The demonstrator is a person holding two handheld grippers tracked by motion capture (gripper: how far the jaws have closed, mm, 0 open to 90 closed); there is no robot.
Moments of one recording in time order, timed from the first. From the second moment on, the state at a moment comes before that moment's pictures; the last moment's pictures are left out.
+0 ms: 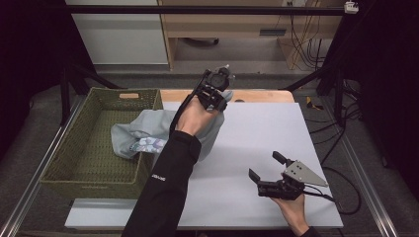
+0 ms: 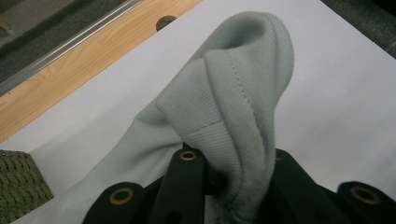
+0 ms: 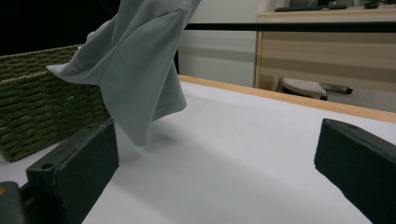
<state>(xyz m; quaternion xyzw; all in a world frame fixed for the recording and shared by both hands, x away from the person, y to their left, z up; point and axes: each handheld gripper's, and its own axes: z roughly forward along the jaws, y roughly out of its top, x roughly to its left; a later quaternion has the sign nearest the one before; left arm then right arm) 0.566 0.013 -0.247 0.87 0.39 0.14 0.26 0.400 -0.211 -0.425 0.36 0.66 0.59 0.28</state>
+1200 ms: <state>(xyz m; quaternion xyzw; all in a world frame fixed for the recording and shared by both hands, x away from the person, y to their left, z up) 0.565 0.015 -0.238 0.87 0.39 0.14 0.25 0.433 -0.172 -0.394 0.34 0.66 0.61 0.26</state>
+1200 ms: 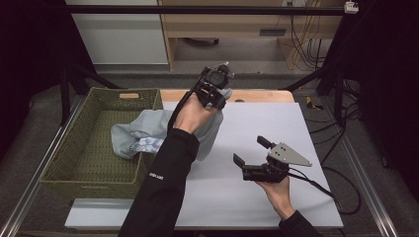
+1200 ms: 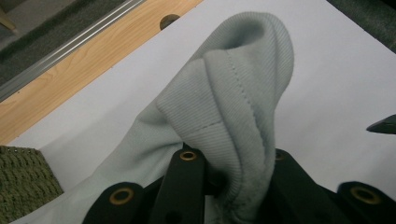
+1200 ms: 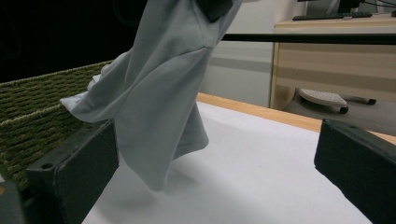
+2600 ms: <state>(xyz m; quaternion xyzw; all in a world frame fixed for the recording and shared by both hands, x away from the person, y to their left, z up) 0.565 0.019 -0.235 0.87 0.39 0.14 0.26 0.493 -0.078 -0.410 0.33 0.69 0.60 0.23</state>
